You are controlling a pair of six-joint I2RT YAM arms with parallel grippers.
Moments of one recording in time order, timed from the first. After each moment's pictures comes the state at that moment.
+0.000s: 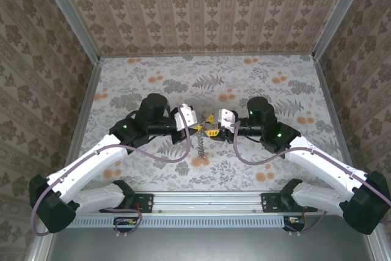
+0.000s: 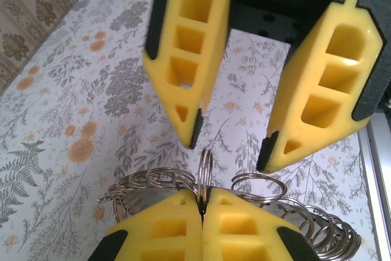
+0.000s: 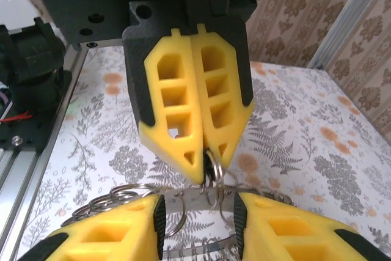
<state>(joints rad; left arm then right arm) -0.81 1.08 0.95 -0.43 0.48 0.47 0.65 1.07 0.80 -0.10 -0.60 -0.50</state>
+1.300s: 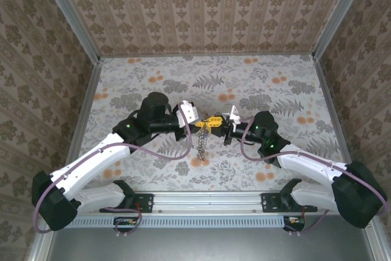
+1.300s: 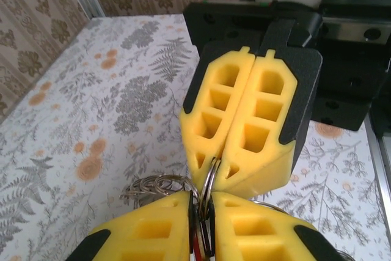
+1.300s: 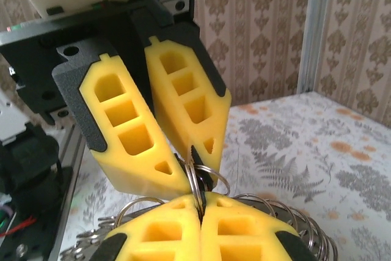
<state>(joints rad) -0.80 1.10 0.91 -0.27 0.50 0.41 0.63 1.15 0.47 0.73 -0.57 0.06</state>
